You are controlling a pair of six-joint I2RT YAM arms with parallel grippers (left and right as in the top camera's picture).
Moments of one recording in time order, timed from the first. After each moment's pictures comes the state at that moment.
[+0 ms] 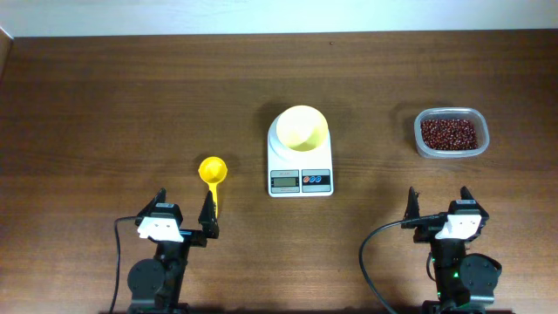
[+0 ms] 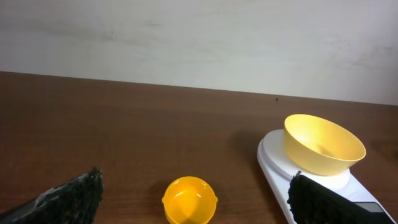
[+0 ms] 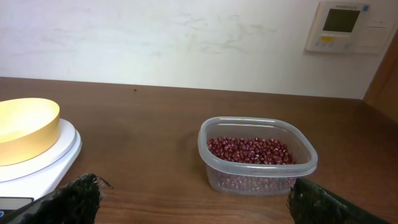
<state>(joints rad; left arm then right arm) -0.01 0.01 0.01 -0.07 0.09 -0.12 -0.07 0.01 0.01 -0.07 -0.05 -0.06</state>
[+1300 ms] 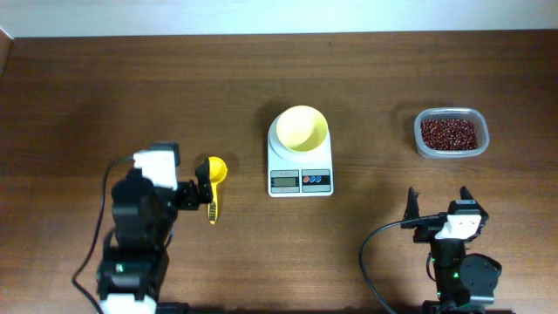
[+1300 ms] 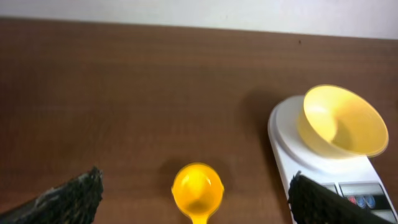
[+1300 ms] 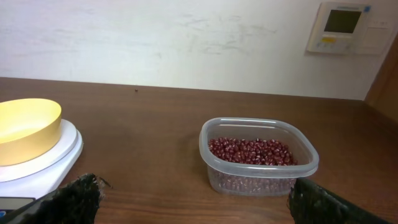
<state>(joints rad) -0.01 0.78 0.60 -0.31 0.08 -0.05 -0.07 0.01 0.01 -0.07 -0.06 -0.06</state>
